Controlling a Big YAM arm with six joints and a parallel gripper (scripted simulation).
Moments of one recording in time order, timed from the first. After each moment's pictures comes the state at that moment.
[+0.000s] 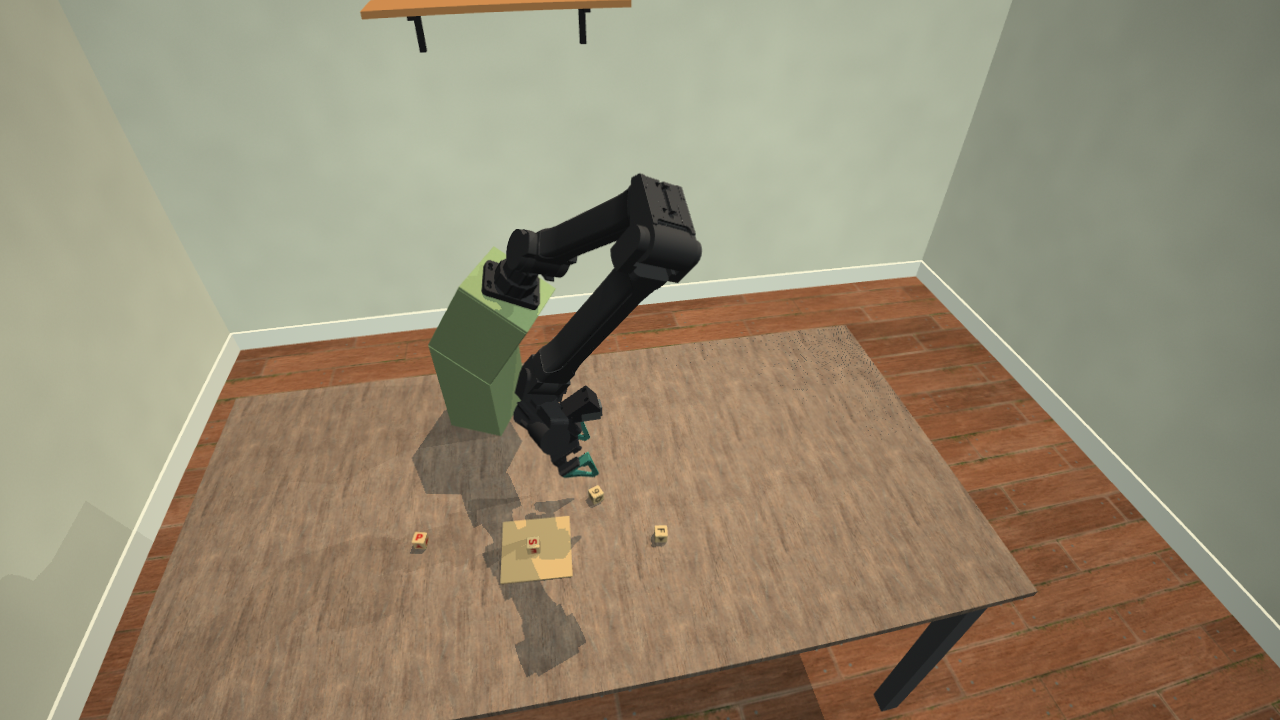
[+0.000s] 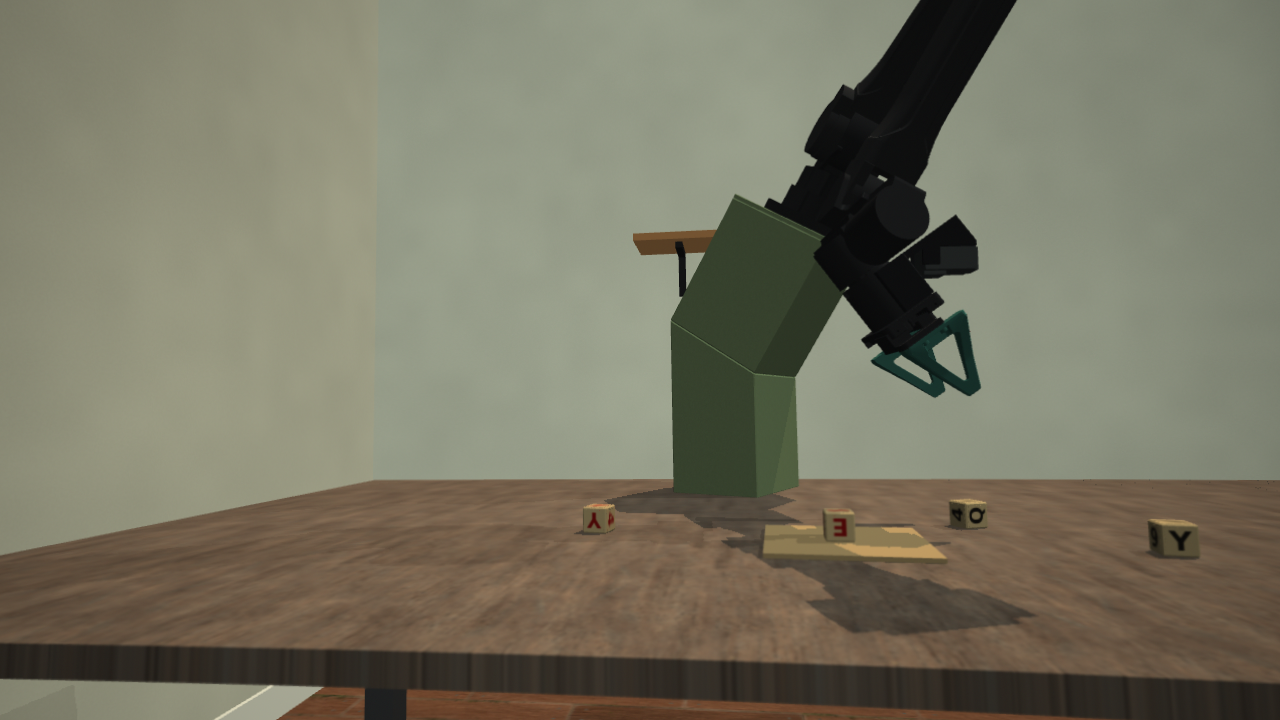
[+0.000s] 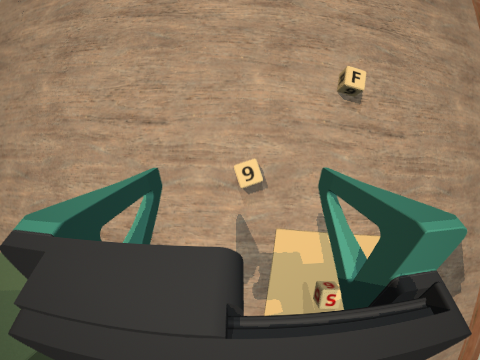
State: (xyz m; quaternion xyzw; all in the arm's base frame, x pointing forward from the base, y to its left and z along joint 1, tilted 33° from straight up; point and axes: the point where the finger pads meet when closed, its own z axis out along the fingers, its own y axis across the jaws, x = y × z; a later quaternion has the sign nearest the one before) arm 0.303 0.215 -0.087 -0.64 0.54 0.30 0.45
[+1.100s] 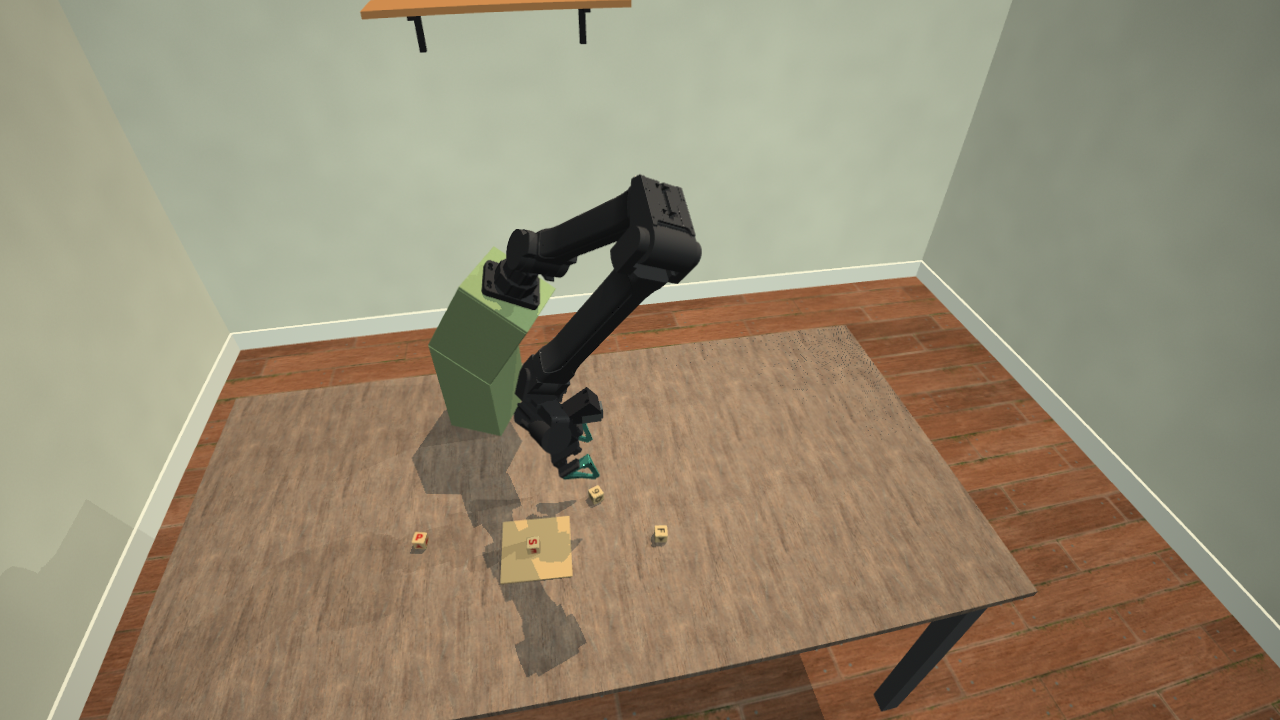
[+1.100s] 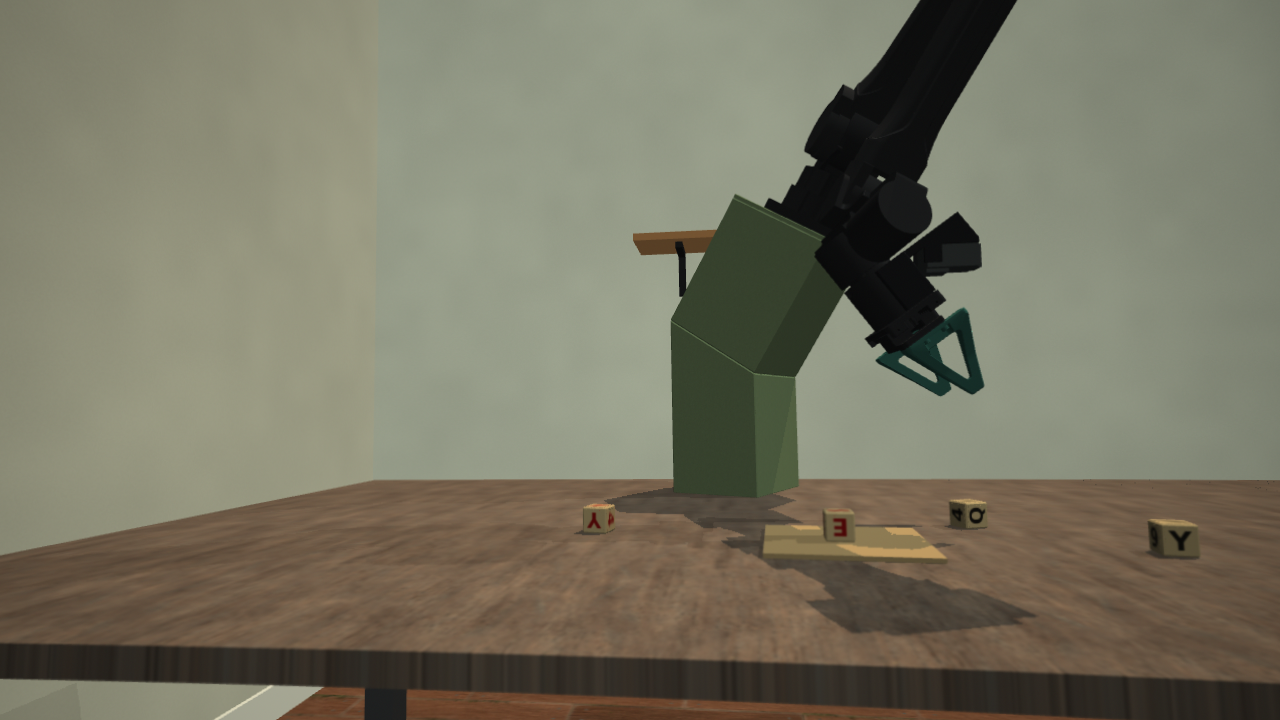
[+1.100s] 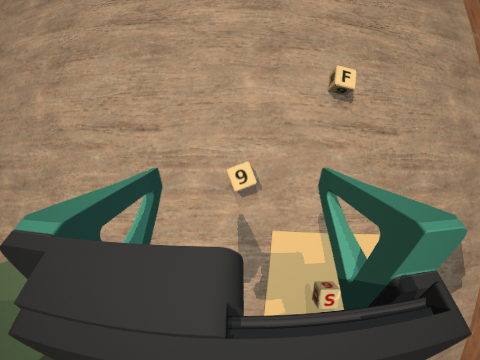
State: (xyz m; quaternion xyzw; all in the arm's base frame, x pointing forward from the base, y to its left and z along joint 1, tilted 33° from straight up) arm 0.309 0.216 -0.083 -0.63 0.55 0.30 0.46
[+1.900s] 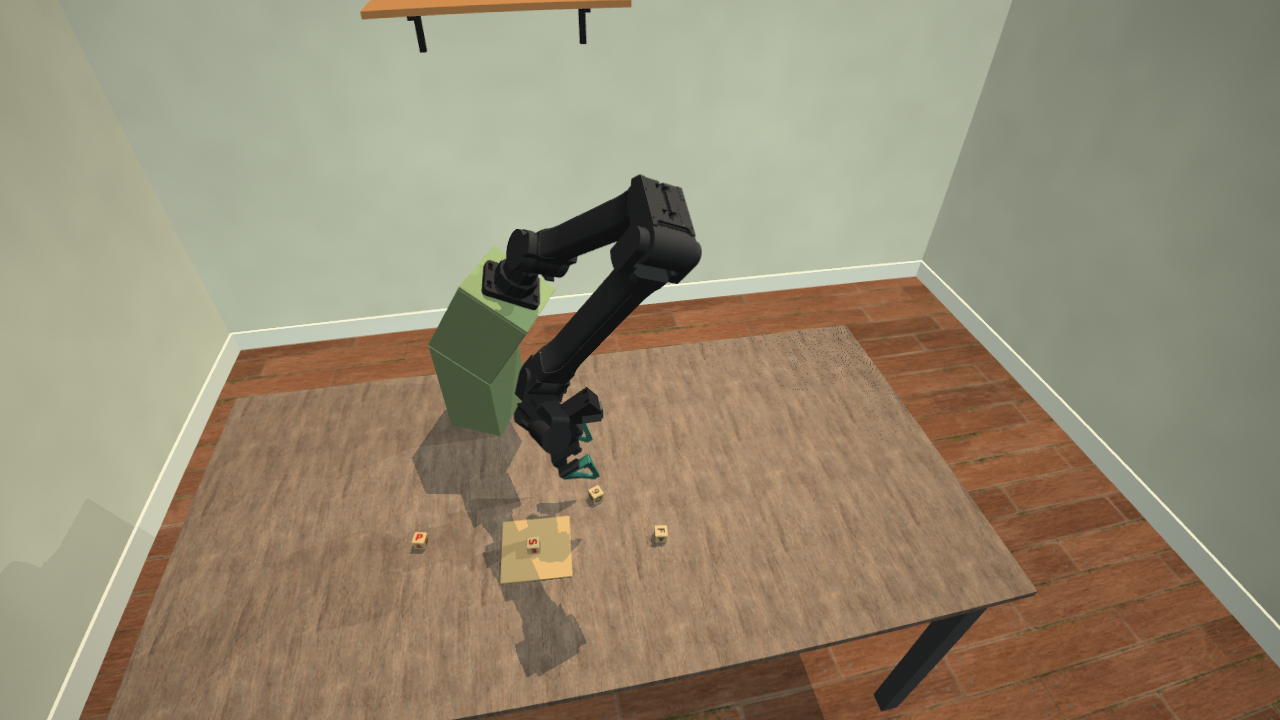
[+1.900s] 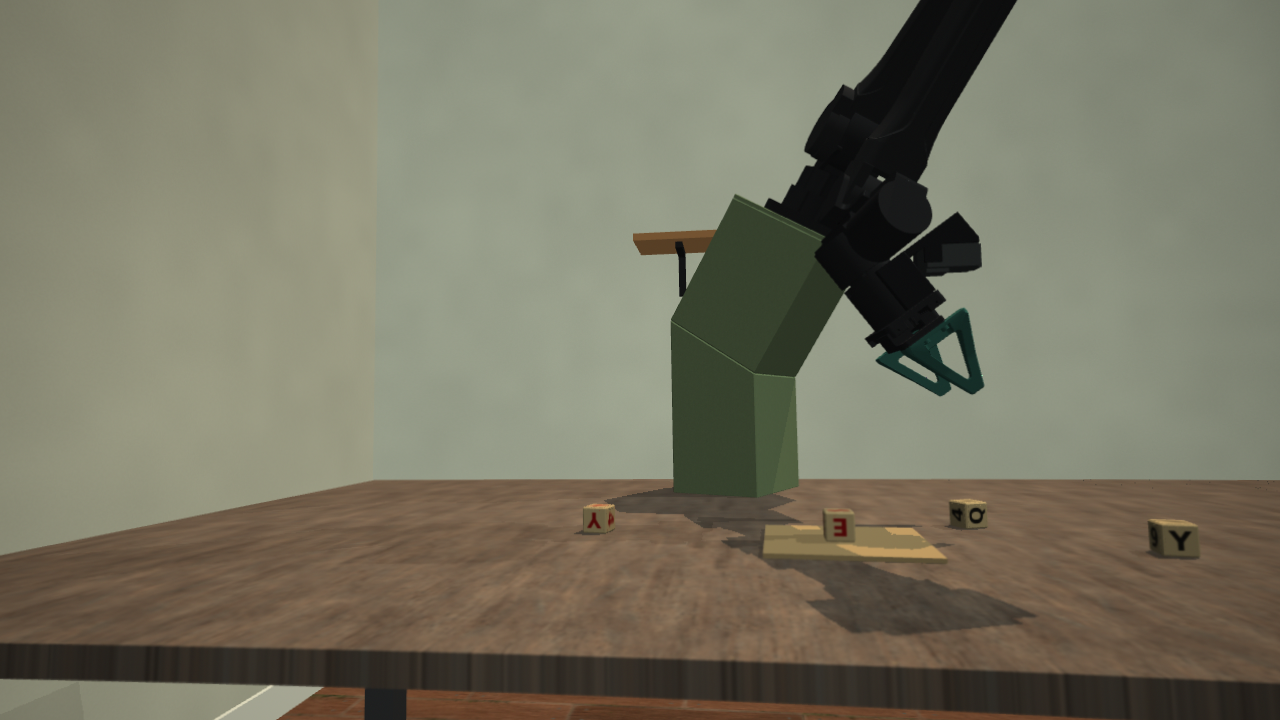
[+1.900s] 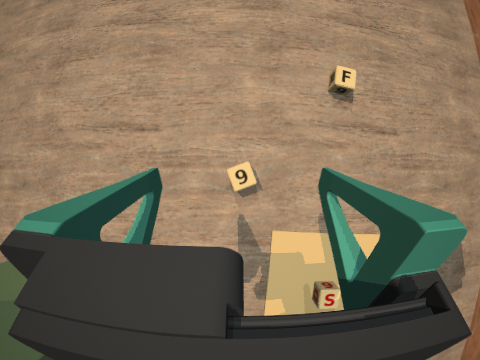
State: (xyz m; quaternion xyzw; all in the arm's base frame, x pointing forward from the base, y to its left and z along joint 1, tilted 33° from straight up) arm 0.309 0.216 -0.083 -0.63 0.55 0.30 0.46
